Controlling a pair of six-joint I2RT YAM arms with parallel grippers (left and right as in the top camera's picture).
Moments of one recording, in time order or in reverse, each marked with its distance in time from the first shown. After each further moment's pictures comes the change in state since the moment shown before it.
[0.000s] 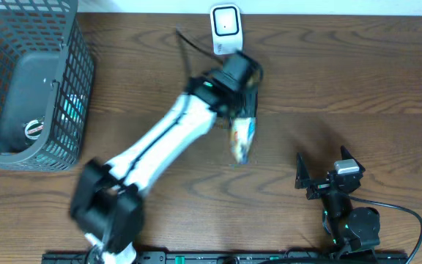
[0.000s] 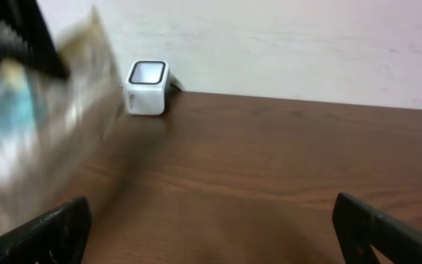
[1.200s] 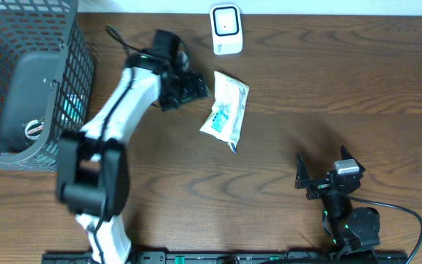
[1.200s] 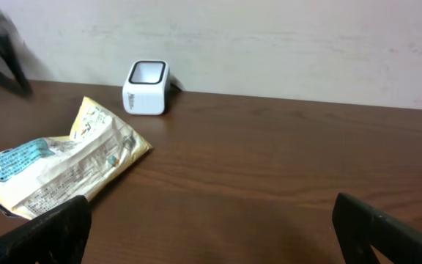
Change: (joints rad) left arm 0.378 0.086 -0.037 -0.080 0.138 0.073; right arm 0.000 0.000 0.000 0.000 0.000 0.000
